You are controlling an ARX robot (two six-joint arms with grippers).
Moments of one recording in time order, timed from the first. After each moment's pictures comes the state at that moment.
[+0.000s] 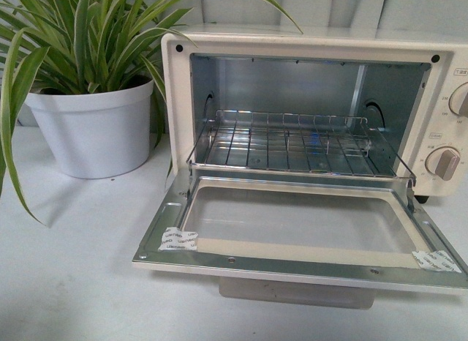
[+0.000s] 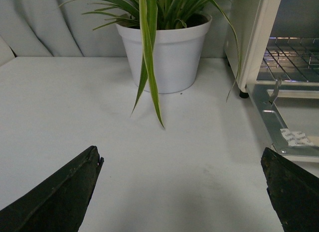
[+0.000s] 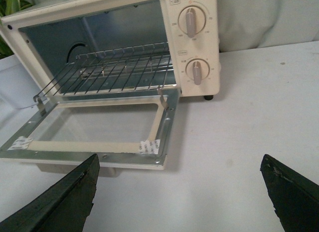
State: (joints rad) left arm -0.53 0.31 0.08 0.15 -0.58 0.02; right arm -0.12 0.19 0.14 -0.09 -0.31 0.16
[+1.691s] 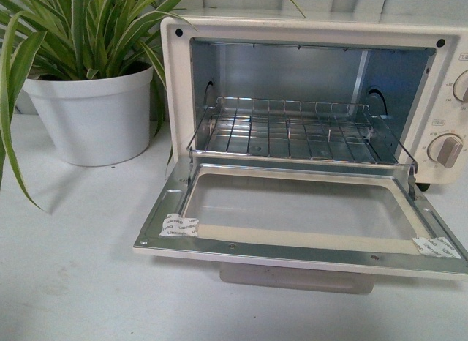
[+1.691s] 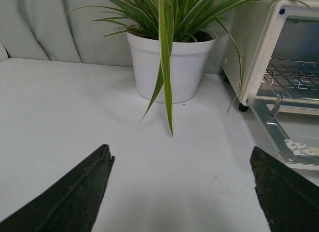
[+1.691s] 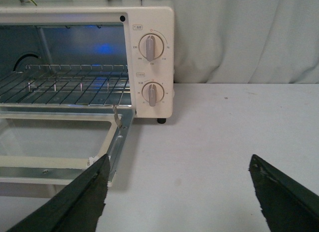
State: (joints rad) left arm 0.00 0.00 0.01 0.00 0.00 0.00; right arm 0.00 0.00 0.01 0.00 0.00 0.00
